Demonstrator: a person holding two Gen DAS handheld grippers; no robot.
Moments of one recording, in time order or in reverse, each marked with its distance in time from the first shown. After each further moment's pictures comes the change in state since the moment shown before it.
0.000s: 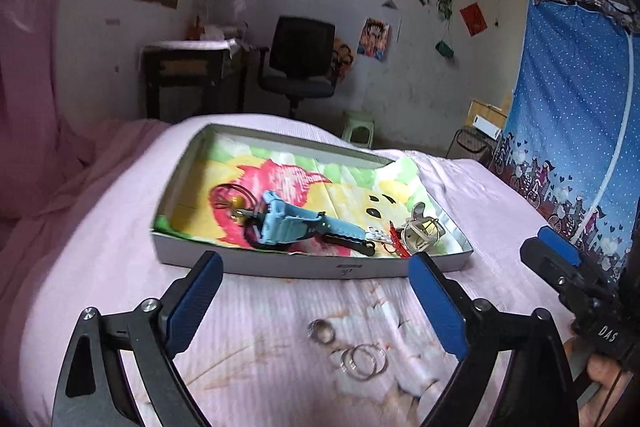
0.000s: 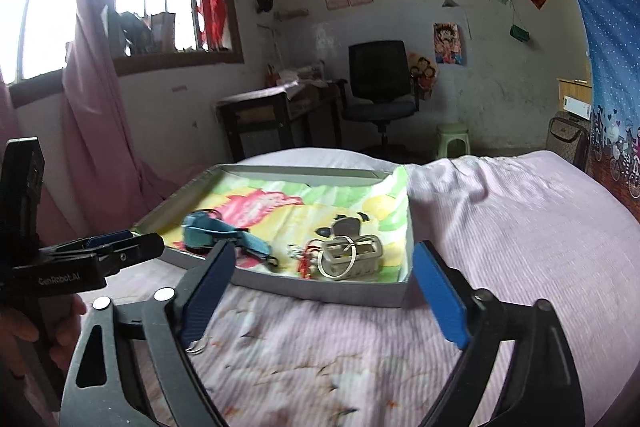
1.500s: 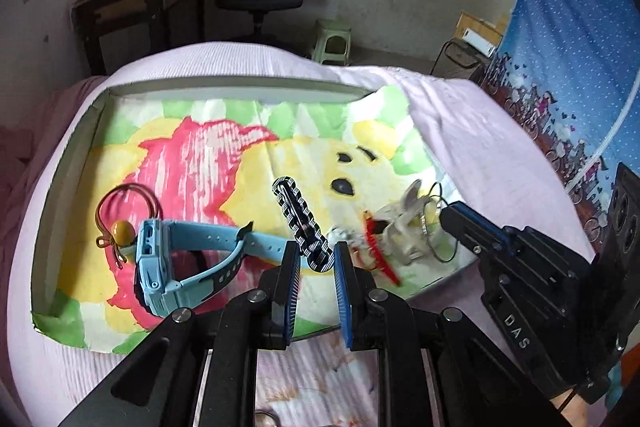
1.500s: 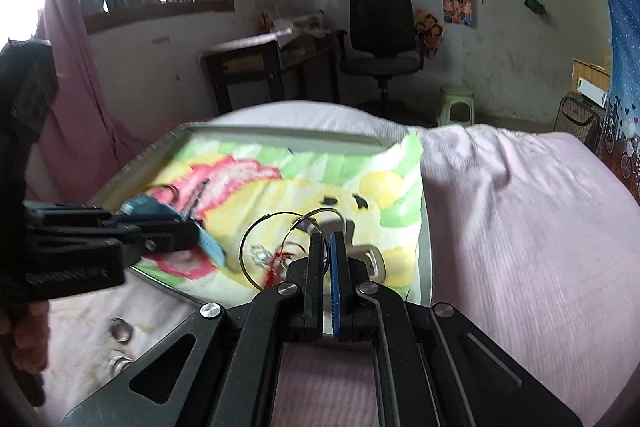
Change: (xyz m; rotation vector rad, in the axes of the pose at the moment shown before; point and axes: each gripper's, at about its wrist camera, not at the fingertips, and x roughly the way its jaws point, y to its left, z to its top) left arm 0.135 -0.047 0.046 0.081 0.396 -0.060; right arm 0.110 -0.008 0.012 -0.033 0.214 -0.035
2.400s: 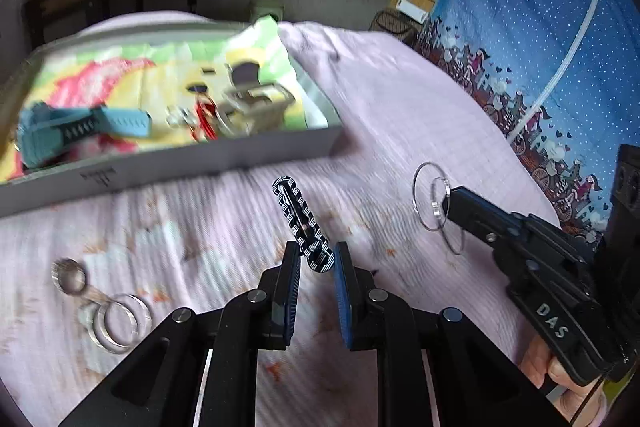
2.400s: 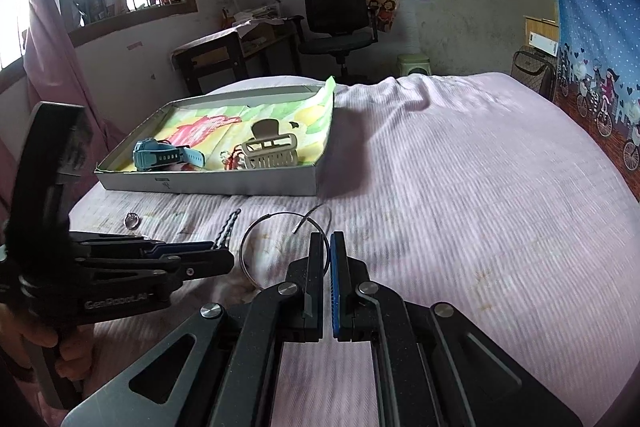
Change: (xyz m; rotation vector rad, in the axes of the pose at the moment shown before) left arm -0.023 -0.086 -0.093 0.089 0.035 -0.194; right arm -0.110 -0.054 -0.082 0.121 0.047 -0.067
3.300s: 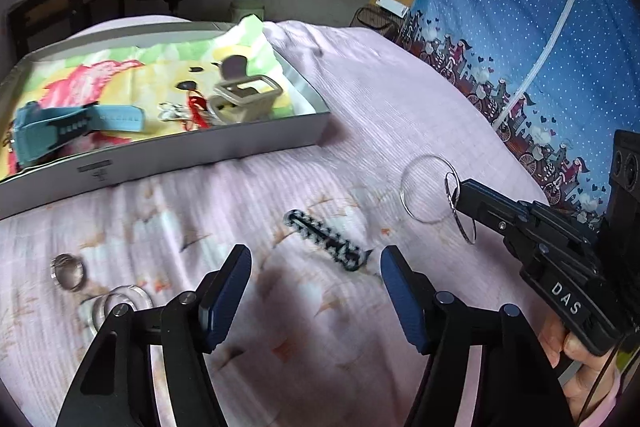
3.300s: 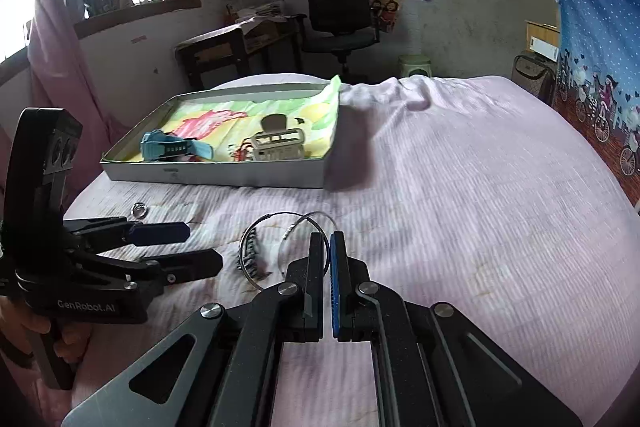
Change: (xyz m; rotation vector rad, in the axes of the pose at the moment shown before) left arm 0.008 -0.008 -0.006 0.047 0.028 -0.061; right arm -0.015 0.002 -0.004 -0.015 0.011 -0.015
